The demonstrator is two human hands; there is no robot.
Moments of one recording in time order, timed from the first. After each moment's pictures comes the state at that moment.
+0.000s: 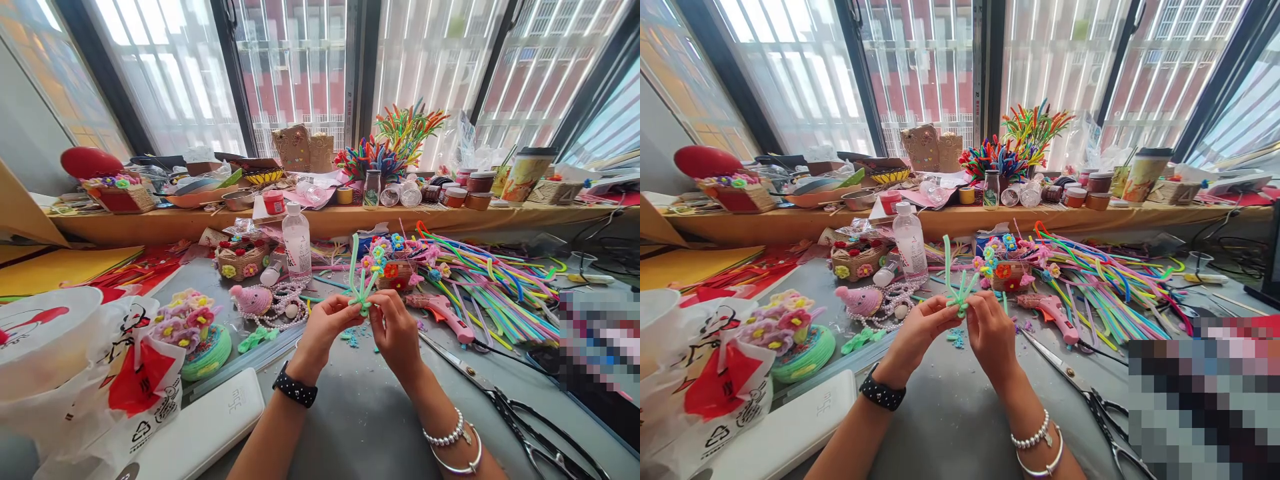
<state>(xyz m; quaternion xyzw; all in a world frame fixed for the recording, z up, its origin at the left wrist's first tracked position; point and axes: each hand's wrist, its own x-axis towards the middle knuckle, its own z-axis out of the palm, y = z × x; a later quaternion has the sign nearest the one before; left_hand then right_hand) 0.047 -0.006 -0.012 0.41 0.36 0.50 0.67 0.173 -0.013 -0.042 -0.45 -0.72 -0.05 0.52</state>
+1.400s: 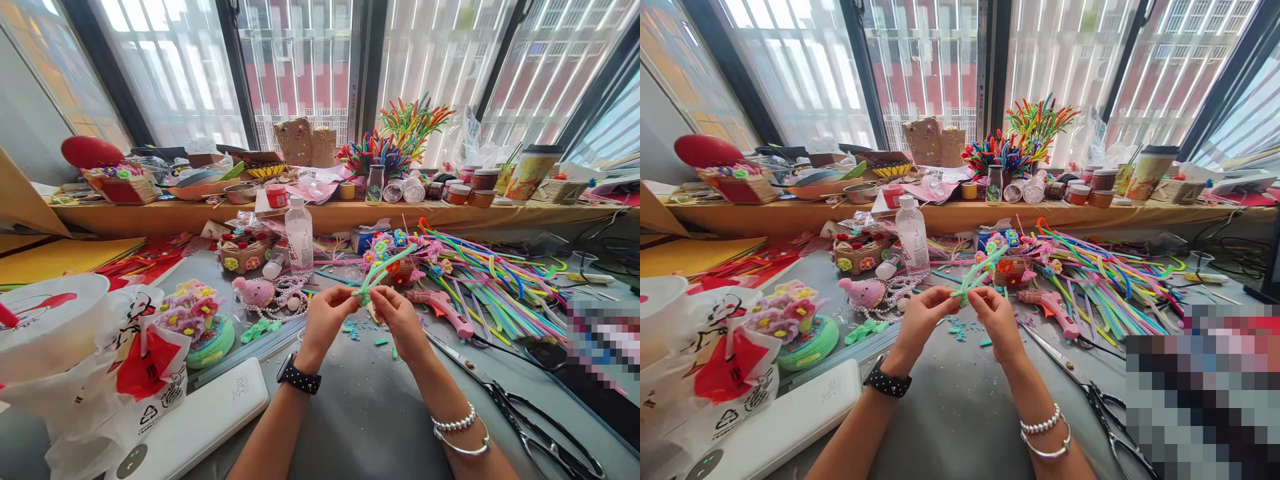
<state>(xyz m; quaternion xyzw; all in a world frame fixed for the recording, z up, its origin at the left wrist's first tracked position) 0.047 -0.005 -0.012 0.52 0.42 0.52 0.52 0.173 -0.008 -0.033 -0.41 -0.46 0.53 0.58</state>
